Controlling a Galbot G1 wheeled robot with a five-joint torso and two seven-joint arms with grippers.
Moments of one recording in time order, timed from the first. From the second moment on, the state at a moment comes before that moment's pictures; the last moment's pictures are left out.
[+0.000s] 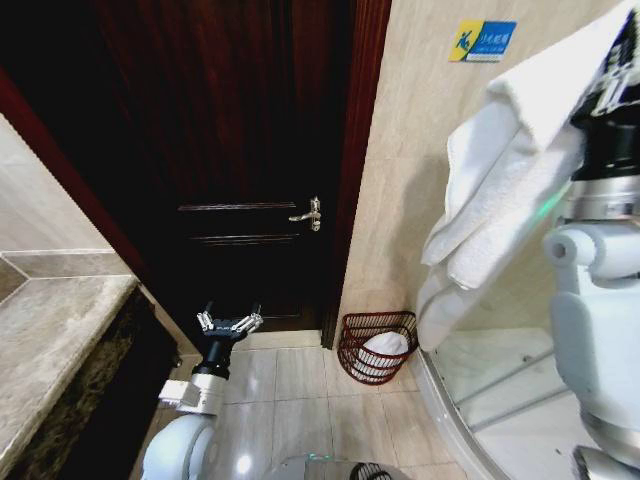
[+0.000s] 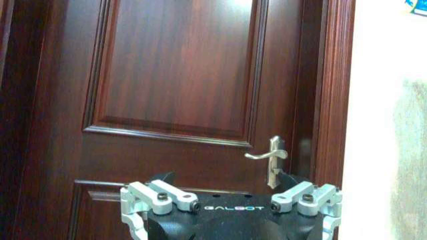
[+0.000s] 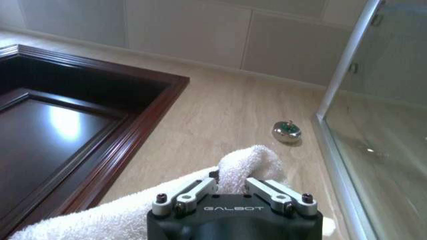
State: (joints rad) left arm 1.75 -1.49 -0.59 -2.34 -0.20 -0.09 0.07; right arm -0.54 0.90 0.63 1.88 0.53 0.29 0.00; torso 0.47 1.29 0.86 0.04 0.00
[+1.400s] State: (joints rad) left arm 1.75 -1.49 -0.59 -2.34 -0.20 -0.09 0.07; right arm -0.44 0.95 0.48 1.78 0.50 0.34 0.02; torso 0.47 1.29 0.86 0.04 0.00
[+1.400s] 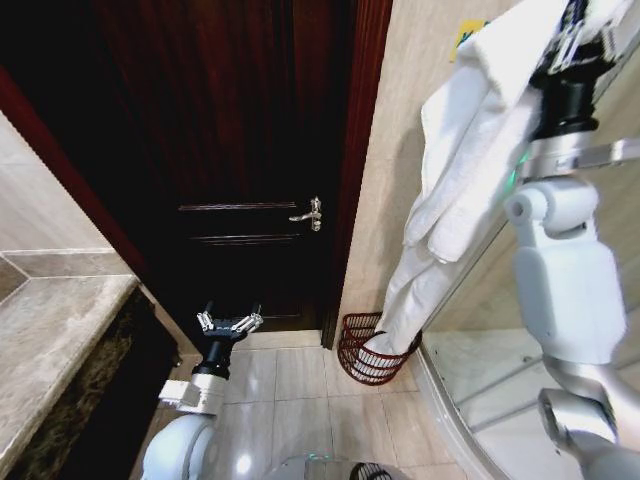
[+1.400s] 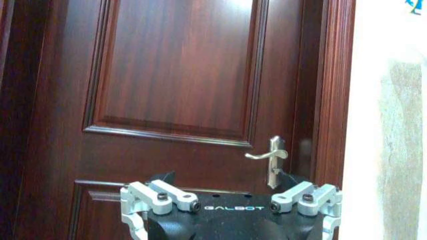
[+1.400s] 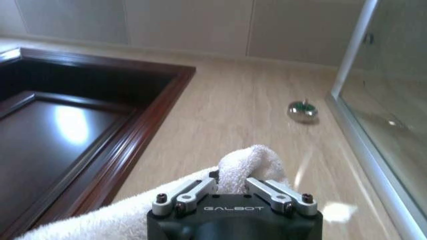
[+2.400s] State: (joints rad) left arm 1.75 -1.49 -0.59 -2.34 -0.20 -0.09 0.07; right arm -0.79 1.08 0.56 1.91 0.43 0.39 0.00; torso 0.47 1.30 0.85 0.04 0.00
